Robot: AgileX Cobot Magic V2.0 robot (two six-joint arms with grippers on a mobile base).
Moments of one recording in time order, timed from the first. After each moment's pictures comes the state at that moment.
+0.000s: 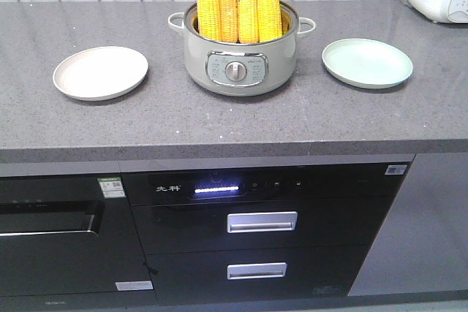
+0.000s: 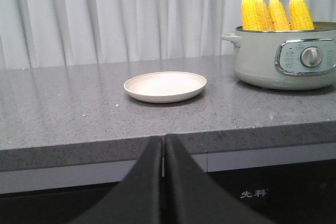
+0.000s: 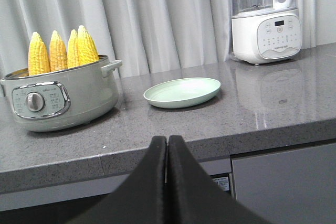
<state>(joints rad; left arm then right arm) -0.03 -0.01 0.03 -0.09 0.02 0.11 -0.04 -0.01 0.03 0.16 0.00 0.06</state>
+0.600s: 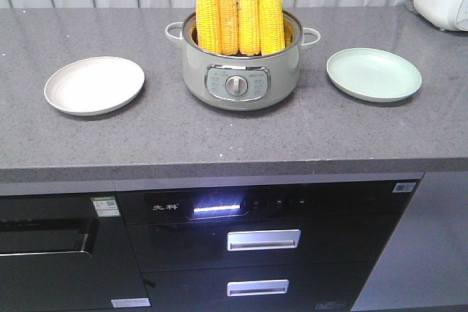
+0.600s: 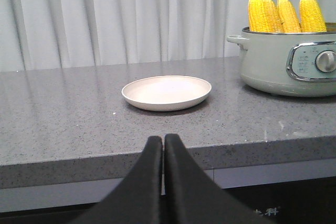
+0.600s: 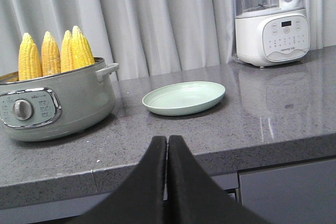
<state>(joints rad) -0.03 -0.01 0.03 -0.09 0.02 0.11 -0.04 -0.01 0.03 0.16 0.00 0.06</state>
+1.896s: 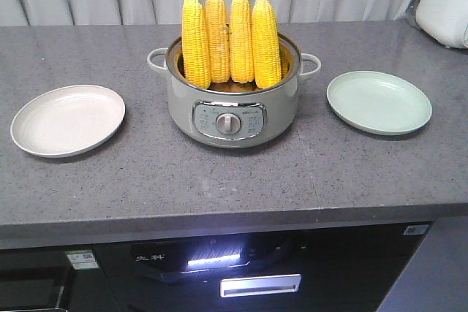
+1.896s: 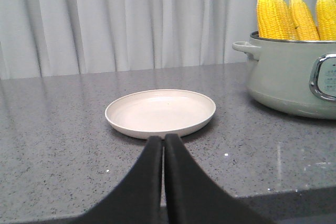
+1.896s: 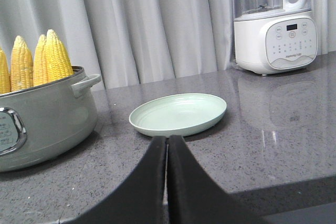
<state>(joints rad) -0.03 -0.01 0.03 -0.09 0.02 0.11 -0.04 -0.01 0.03 0.16 0.00 0.06</state>
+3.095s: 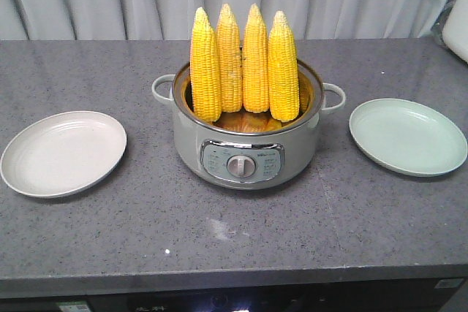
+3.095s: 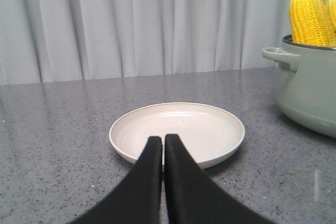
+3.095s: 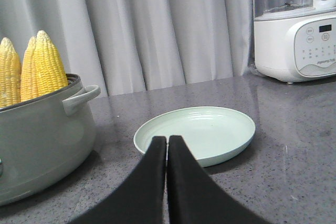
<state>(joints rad) -0.03 -0.01 0.03 -0.09 0.02 0.11 -0.04 -0.01 0.03 0.16 0.00 0.06</state>
